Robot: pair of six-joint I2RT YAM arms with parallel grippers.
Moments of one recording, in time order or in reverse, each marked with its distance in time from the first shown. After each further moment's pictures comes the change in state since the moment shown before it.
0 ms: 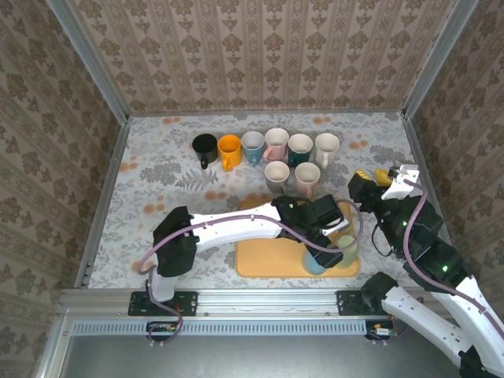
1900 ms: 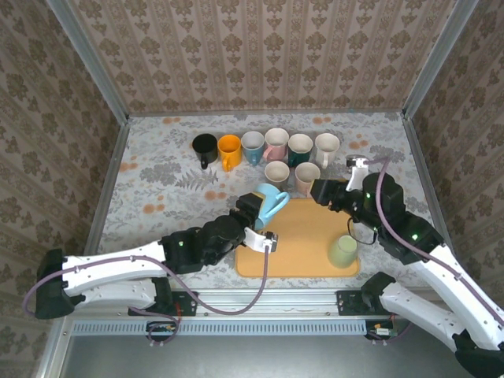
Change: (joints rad) left arm -0.005 -0.963 -0.940 0.680 -0.682 1.475; right arm -0.021 0.254 0.042 -0.032 -0.510 0.311
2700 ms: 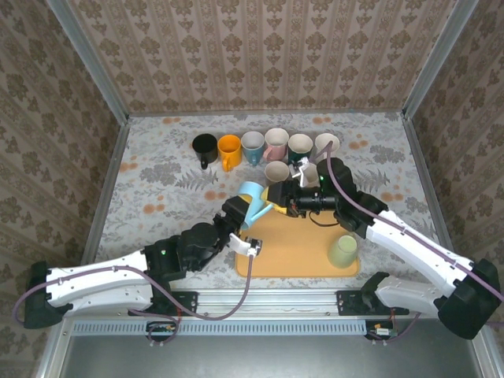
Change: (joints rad) left arm 0.012 -0.183 -0.125 0.064 -0.050 0.248; right arm 0.066 0.362 -0.051 0.403 -0.591 0.516
